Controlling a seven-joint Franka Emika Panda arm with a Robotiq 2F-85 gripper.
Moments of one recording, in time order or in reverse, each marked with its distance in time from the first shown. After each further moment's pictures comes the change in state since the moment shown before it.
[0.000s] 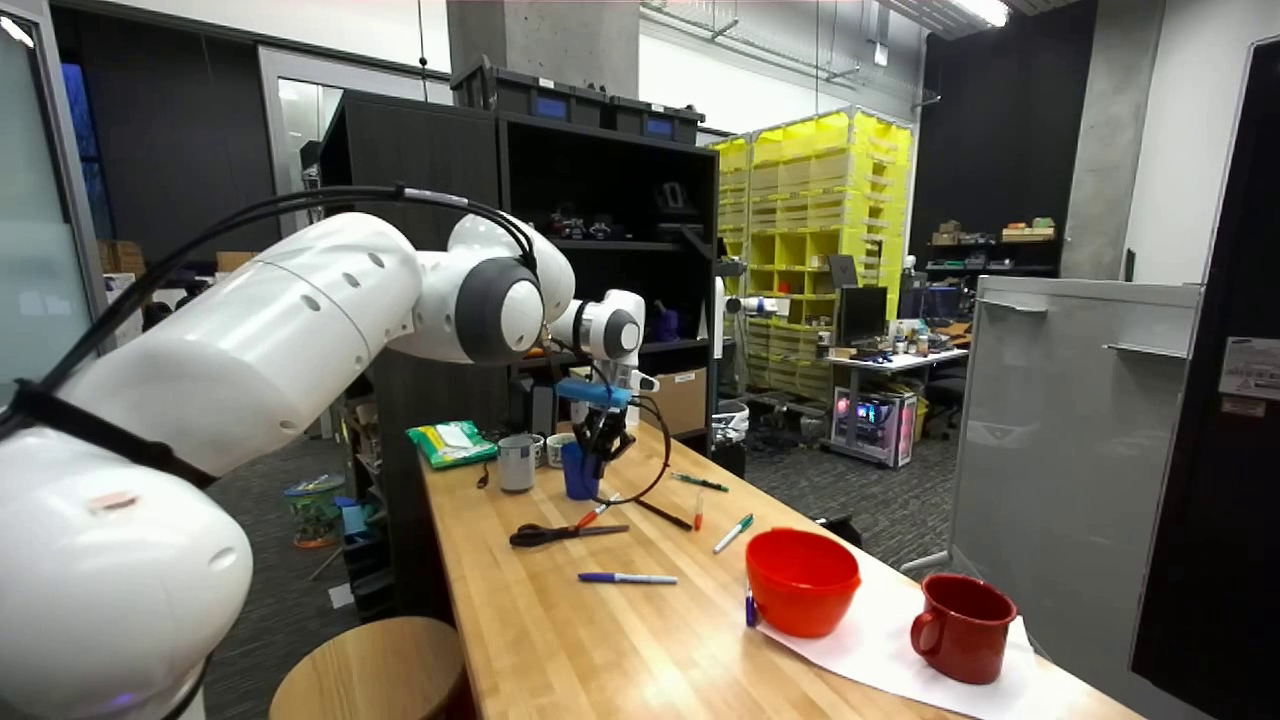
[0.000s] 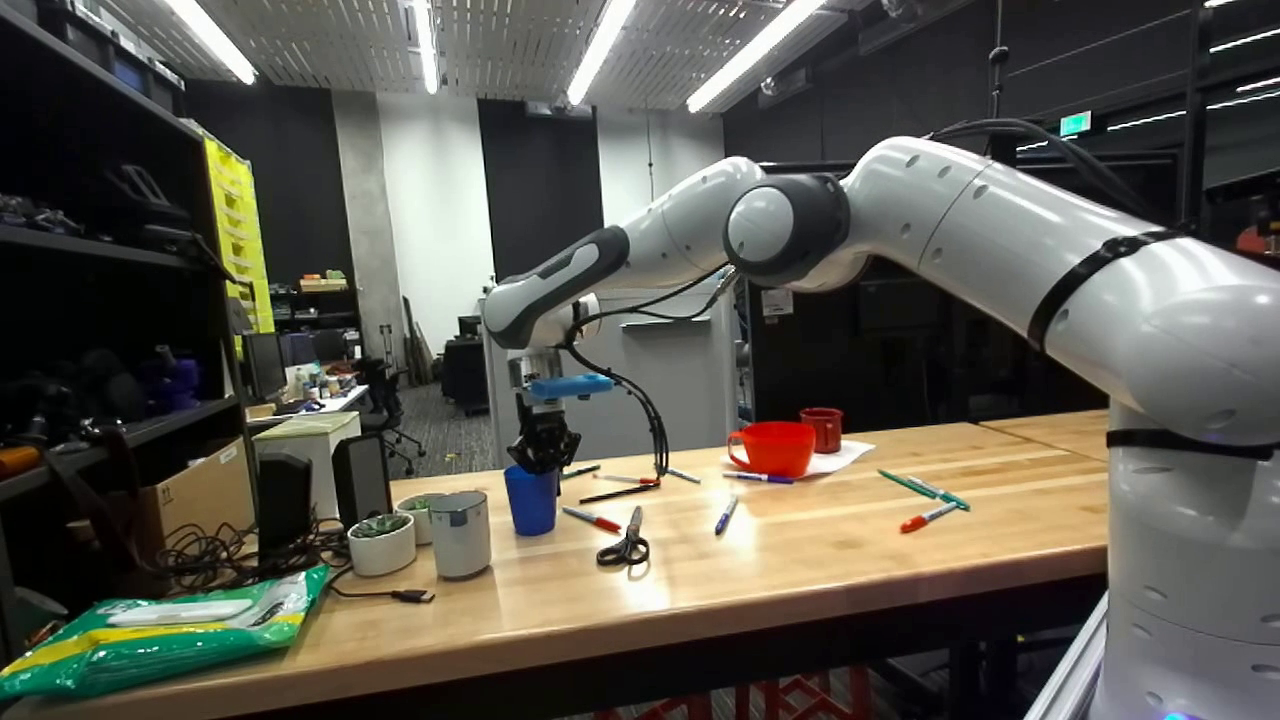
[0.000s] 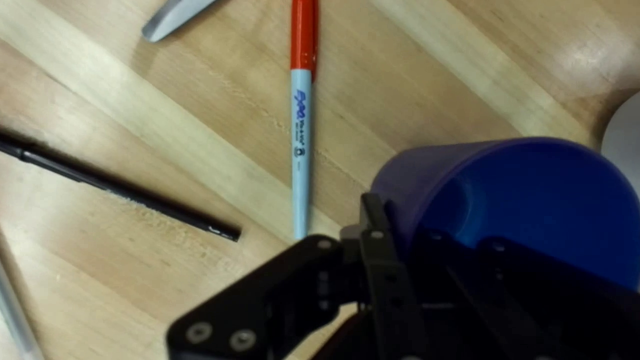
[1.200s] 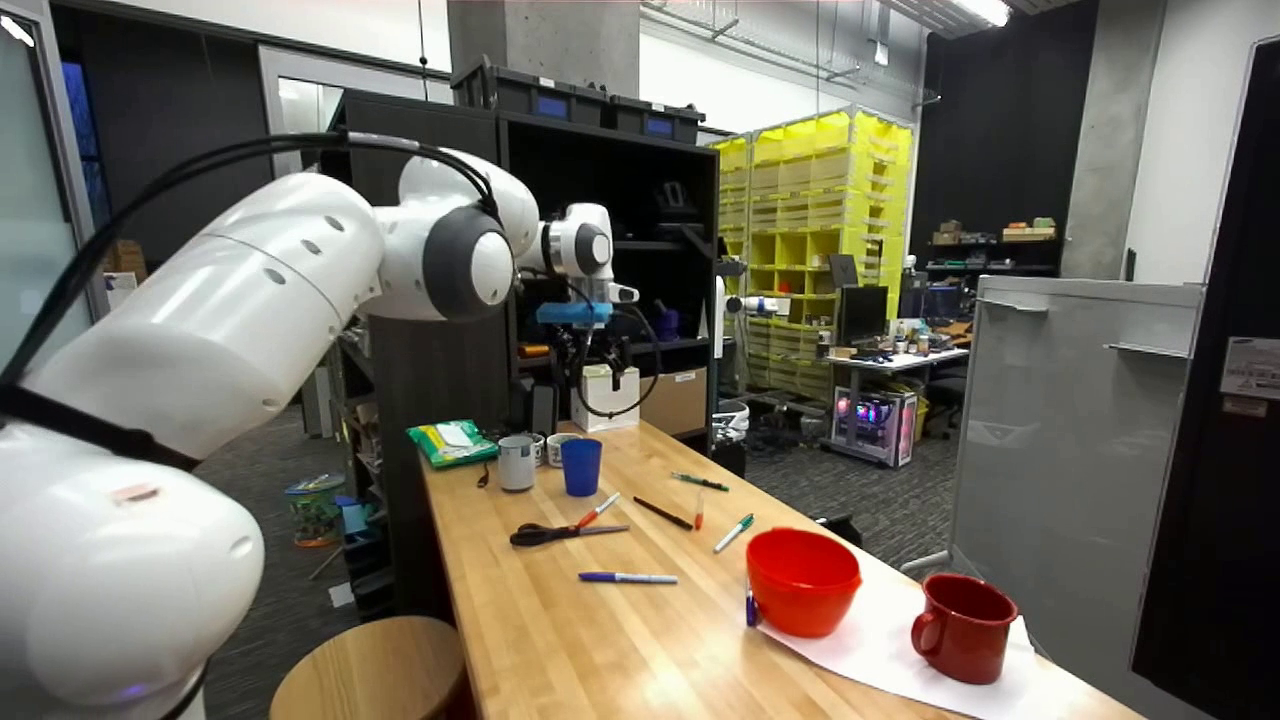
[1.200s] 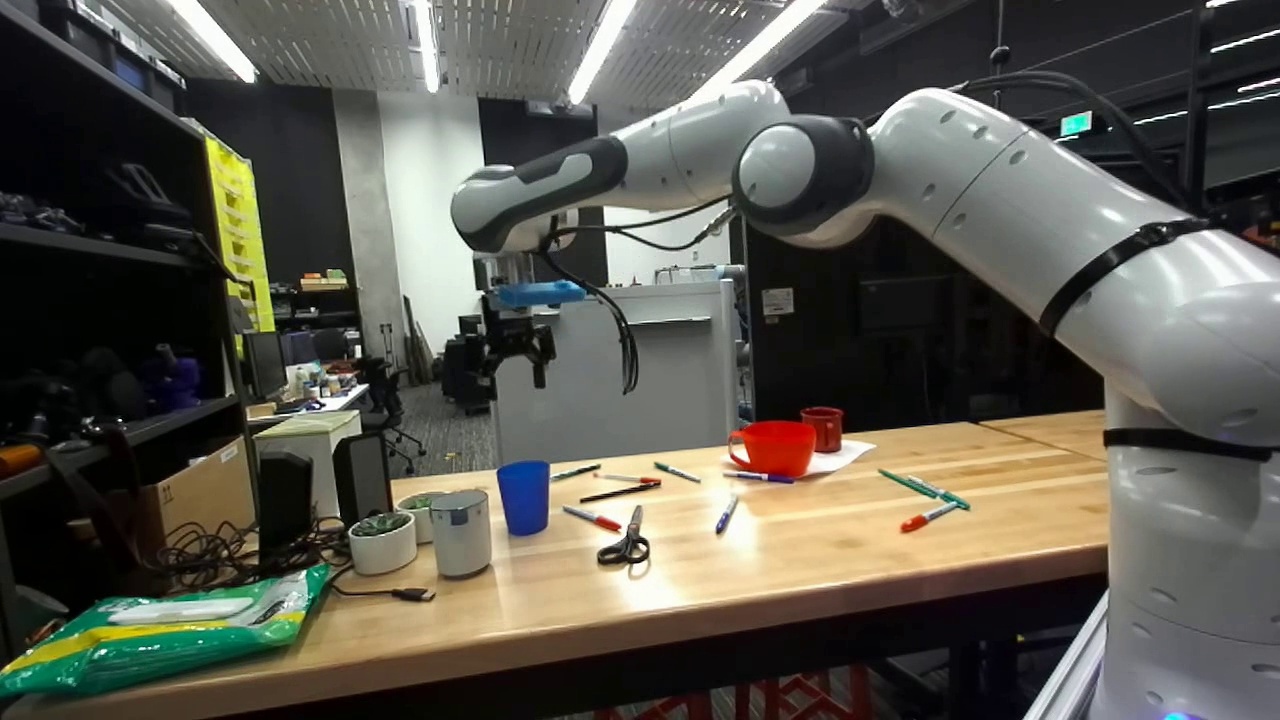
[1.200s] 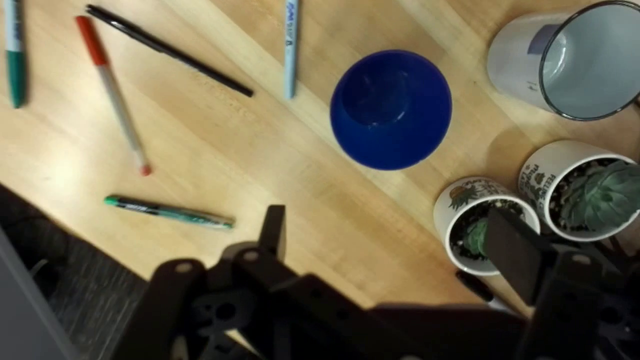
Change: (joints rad) arm 0.085 -0.154 -0.025 0.096 -0.108 -0.043 0.040
